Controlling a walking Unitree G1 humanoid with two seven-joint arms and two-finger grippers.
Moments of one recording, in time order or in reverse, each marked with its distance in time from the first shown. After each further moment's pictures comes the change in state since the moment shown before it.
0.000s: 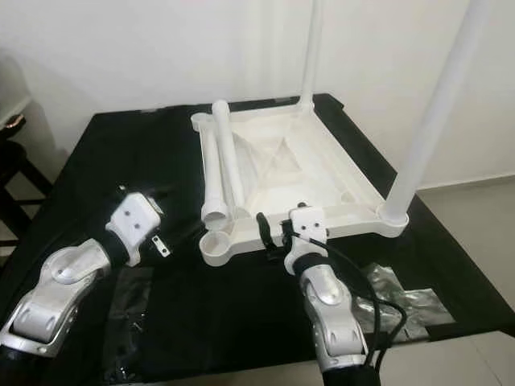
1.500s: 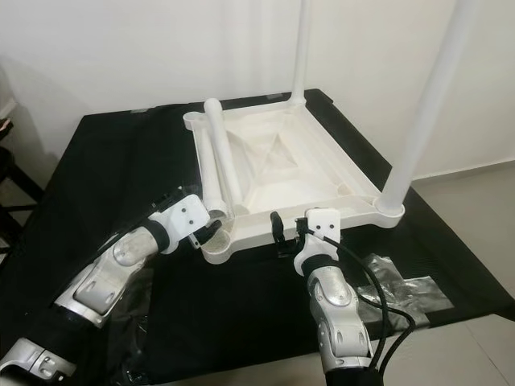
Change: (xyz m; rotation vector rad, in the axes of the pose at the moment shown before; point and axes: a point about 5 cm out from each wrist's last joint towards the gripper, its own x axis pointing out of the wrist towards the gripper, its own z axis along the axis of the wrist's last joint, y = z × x) left arm 0.059 -0.016 -0.004 0.144 0.139 0.046; right arm -0.003 -0.010 -0.002 0.070 0.016 -0.092
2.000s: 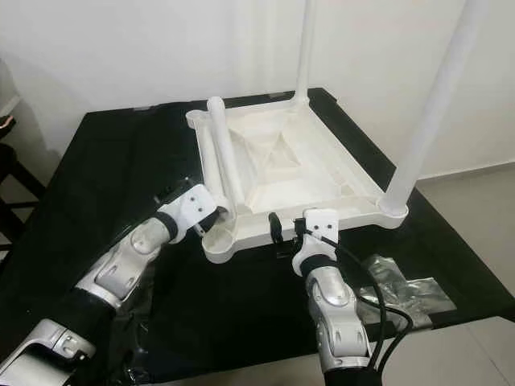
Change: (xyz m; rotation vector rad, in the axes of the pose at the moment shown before) left arm 0.025 0.002 0.003 -0.027 0.092 0.065; right arm 0.000 0.001 -0.001 0.000 0.007 0.003
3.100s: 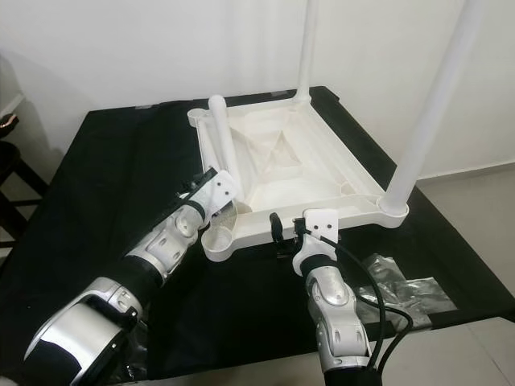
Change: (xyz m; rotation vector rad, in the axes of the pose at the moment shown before) left arm 0.039 -0.010 0.009 0.005 0.140 0.188; right arm 0.000 0.002 0.000 -0.015 0.005 -0.007
